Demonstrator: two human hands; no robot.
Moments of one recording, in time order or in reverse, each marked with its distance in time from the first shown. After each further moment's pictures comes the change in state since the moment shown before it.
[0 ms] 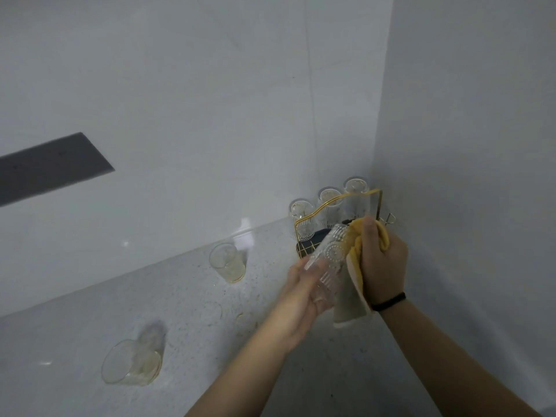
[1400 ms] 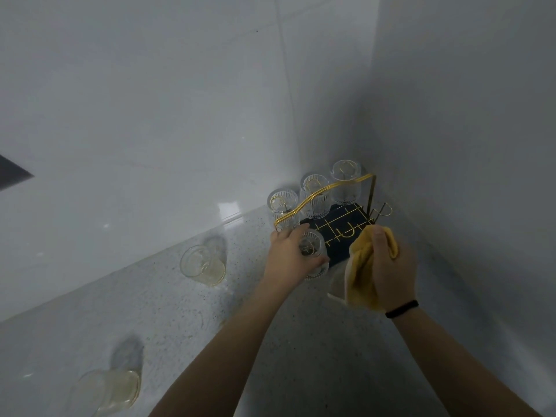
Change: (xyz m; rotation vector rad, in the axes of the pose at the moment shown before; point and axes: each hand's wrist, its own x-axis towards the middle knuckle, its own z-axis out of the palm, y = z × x) left_hand 0.136 0.013 -0.020 1.416 0.269 0.251; right_hand 0.029 0.096 -0.009 -0.186 -0.019 0.284
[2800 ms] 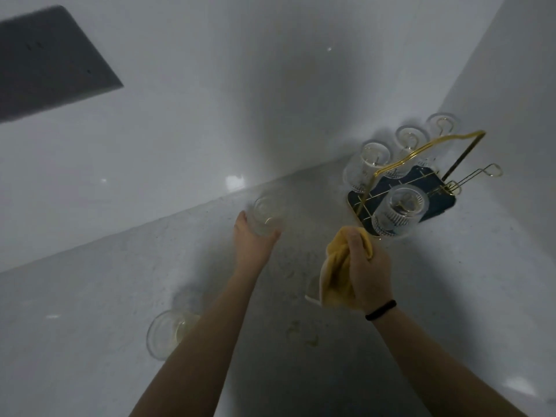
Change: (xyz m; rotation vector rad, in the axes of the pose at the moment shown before) left_hand -0.039 -0.234 -0.057 -0.498 0.251 -0.491; right_hand -0.151 -0.033 0.152 -0.070 -0.221 0.128
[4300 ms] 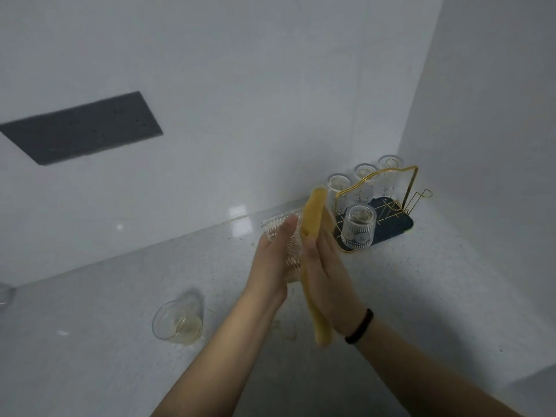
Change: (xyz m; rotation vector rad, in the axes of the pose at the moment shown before) left_hand -0.194 0.099 -0.035 -0.693 -0.373 0.069; right_hand -0.090 -0.075 -0.059 0.161 -0.356 -0.349
